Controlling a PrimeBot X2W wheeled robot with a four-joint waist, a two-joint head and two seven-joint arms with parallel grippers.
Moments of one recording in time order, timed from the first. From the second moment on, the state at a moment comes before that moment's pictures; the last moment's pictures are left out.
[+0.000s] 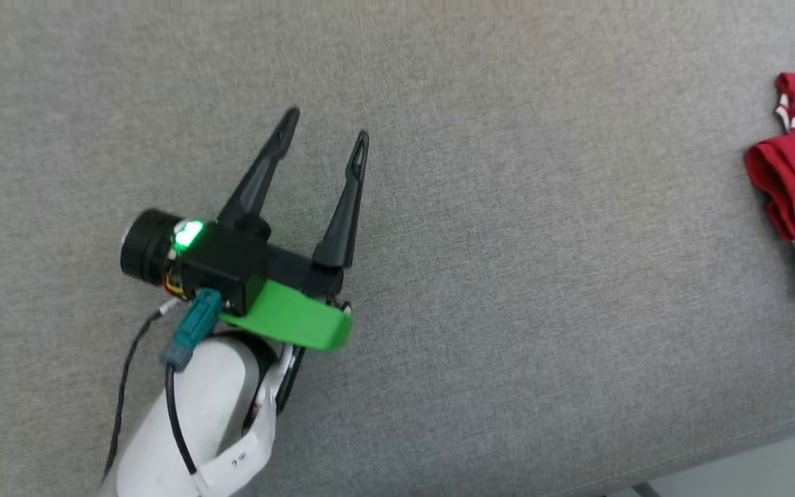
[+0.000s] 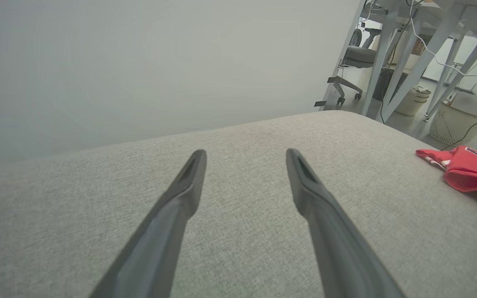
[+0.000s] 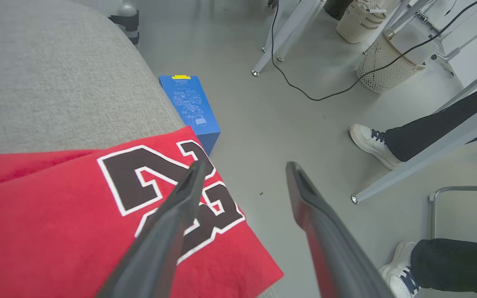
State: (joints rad) left arm -0.41 0.24 -0.40 -0.11 -0.23 0.04 -0.16; right arm -0.93 -0.66 -0.18 1.26 0.18 0.13 -0.24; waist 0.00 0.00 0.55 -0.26
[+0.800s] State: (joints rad) left arm -0.17 0.20 -0.35 0.03 -0.34 0.11 -0.24; right arm -0.21 -0.14 -0.34 0.18 0.07 0.13 -0.11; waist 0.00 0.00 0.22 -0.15
